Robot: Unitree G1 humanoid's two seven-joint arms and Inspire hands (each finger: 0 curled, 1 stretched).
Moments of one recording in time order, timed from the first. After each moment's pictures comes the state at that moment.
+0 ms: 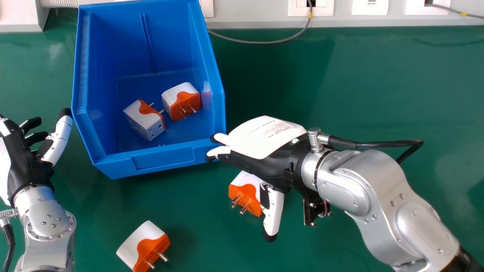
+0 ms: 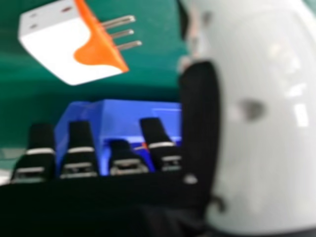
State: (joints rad) left arm -0.38 0.40 0.22 0.96 0.08 -0.28 0.42; right arm -0.42 -0.36 0.57 -0.22 -0.94 0.12 0.82
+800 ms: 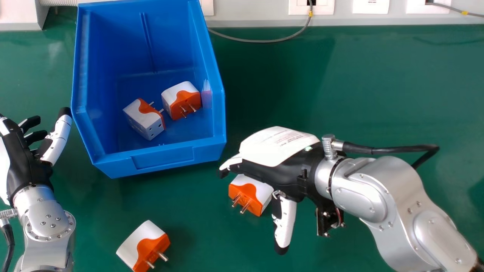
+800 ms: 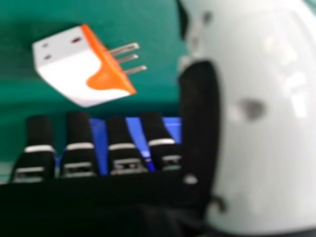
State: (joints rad) left arm -0.38 0.40 0.22 0.96 0.08 -0.30 0.42; right arm -0.37 -0.41 0.54 -0.29 -0.90 0.14 0.88
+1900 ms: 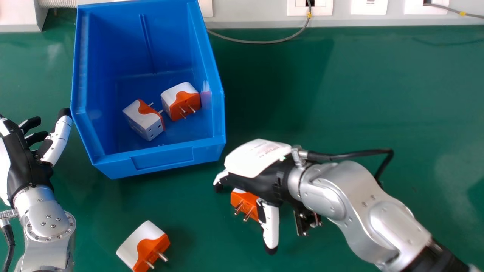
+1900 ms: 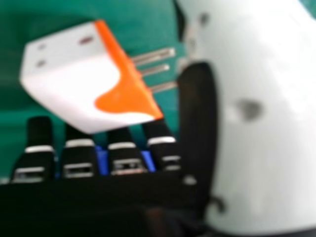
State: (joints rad) left arm -0.38 0.40 0.22 0.96 0.08 -0.29 0.42; right arm -0.50 -0.31 0.68 0.07 -0.96 0.07 0.73
